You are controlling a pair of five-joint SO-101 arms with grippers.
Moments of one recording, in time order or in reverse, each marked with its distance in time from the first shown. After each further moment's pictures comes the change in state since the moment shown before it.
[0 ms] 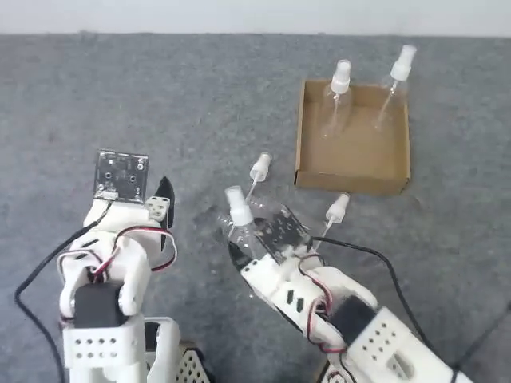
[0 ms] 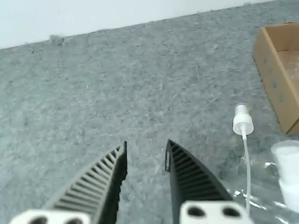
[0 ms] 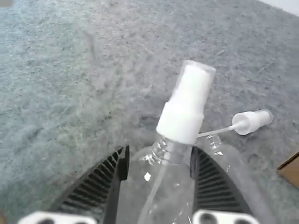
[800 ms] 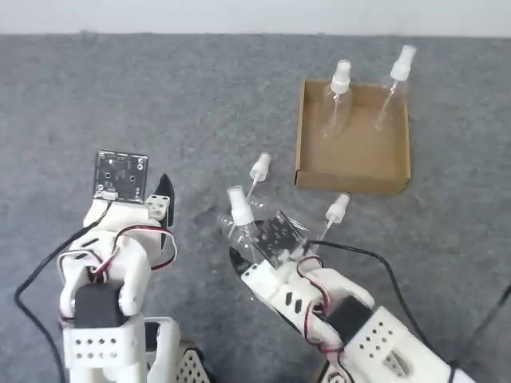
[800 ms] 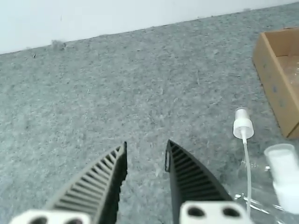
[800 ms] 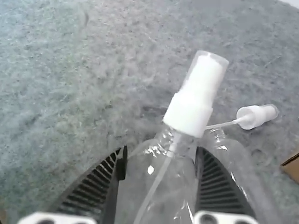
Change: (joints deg) left arm 0.1 0.0 0.0 -0.7 0.0; right arm -0.6 5.3 0.7 0.0 1.6
